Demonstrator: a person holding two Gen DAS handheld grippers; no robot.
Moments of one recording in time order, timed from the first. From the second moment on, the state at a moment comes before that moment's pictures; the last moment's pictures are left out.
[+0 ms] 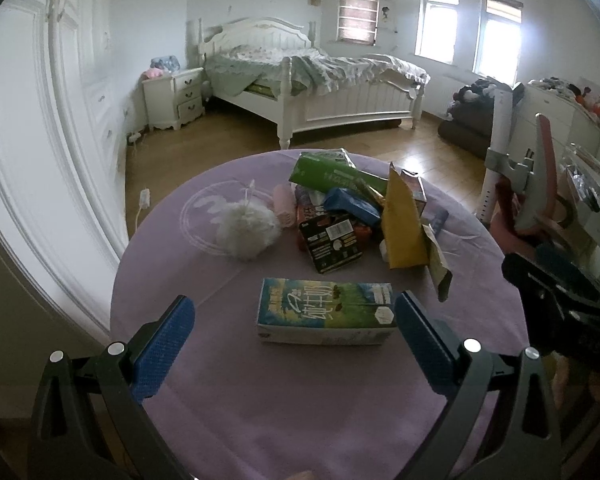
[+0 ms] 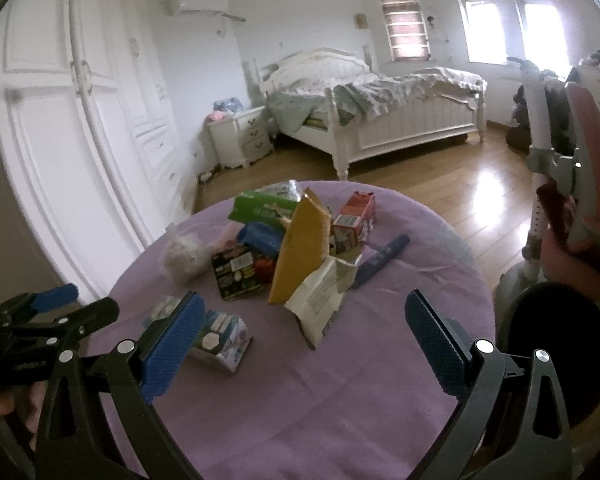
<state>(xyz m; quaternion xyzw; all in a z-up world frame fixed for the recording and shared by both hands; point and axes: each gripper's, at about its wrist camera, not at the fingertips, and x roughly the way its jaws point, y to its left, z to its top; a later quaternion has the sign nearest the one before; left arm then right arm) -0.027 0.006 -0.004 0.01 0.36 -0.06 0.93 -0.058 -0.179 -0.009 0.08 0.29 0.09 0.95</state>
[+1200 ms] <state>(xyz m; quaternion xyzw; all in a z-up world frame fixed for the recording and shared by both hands) 0.089 0.117 -0.051 -0.08 0.43 -0.09 0.90 0.003 -0.096 -0.028 -0.08 0.33 0.35 0.87</state>
